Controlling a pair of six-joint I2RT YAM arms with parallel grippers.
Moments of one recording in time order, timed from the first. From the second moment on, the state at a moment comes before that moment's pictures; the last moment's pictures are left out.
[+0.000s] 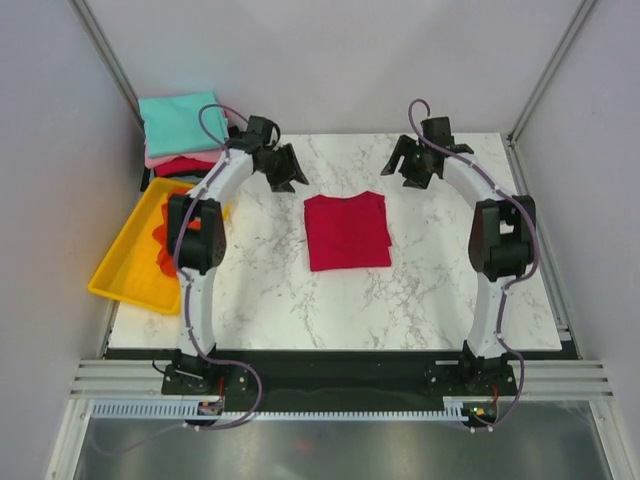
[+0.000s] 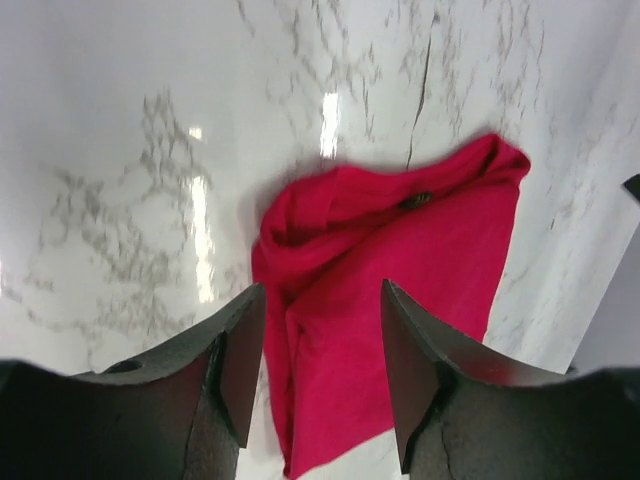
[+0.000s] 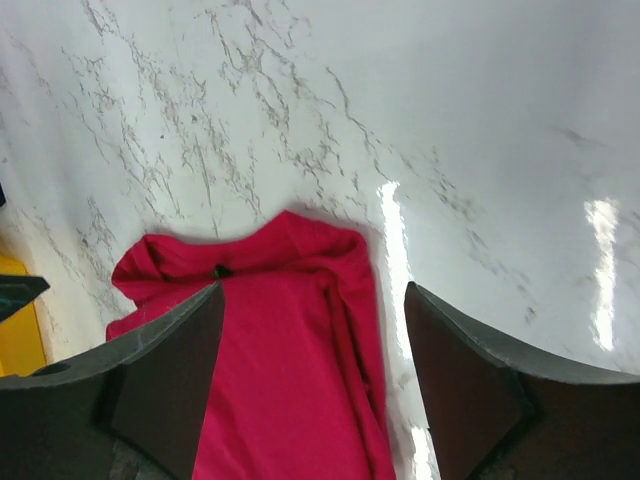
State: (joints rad) left arm -0.24 2.30 2.04 -0.71 0.38 -0.57; right arm 0.14 2.14 1.78 -0.49 -0.24 0.55
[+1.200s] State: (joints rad) left arm -0.32 2.23 1.54 -0.11 0.40 -0.51; right arm 0.12 1.55 0.93 -0.29 -0.35 0.48
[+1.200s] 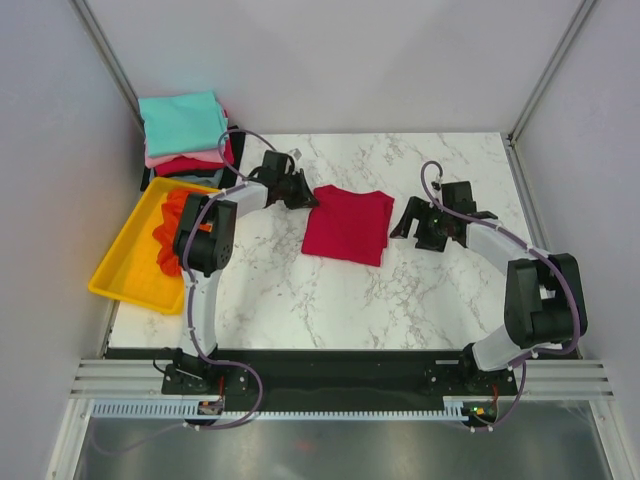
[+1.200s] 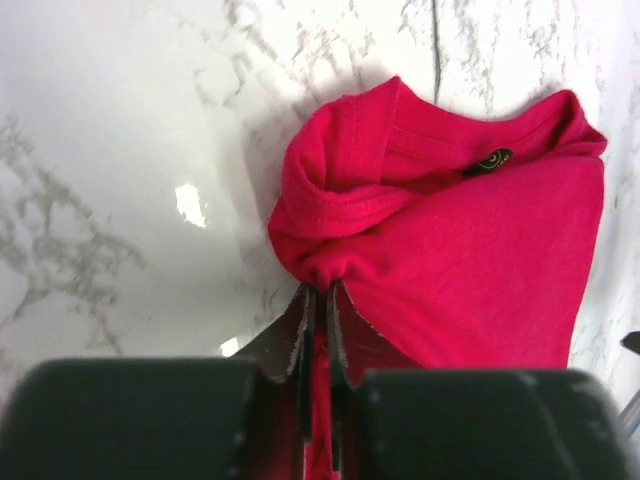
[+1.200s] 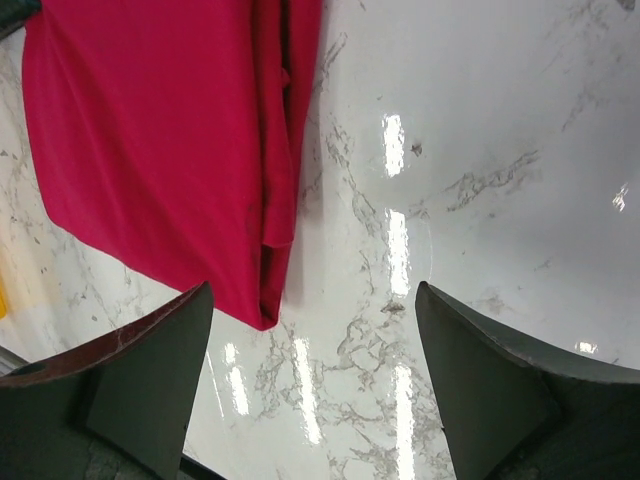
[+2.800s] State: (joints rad) left arm -0.29 2.48 2.06 -0.37 0.48 -0.22; right arm 0.12 1.52 0.87 -0.24 -0.44 0.48
